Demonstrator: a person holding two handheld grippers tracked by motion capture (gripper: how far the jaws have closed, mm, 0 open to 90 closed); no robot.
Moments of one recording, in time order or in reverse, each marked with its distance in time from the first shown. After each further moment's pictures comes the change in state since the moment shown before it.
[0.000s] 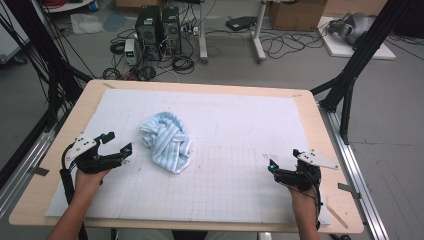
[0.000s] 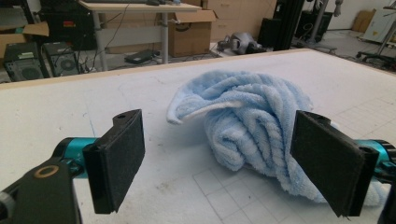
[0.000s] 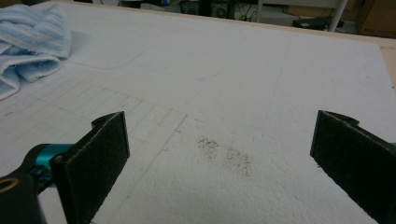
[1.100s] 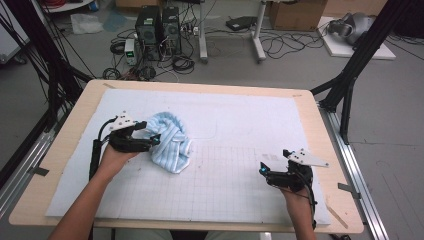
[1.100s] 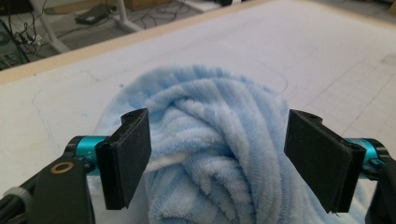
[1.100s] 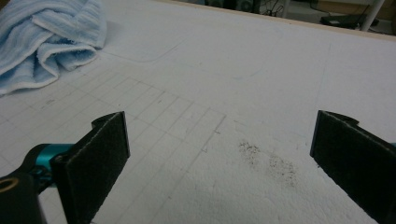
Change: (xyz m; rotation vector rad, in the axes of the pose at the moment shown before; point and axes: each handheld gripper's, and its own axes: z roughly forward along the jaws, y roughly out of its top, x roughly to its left) left arm -0.030 0.033 0.088 0.264 -0.141 0.106; right arm 0.019 0.006 0.007 0.029 0.086 -0.043
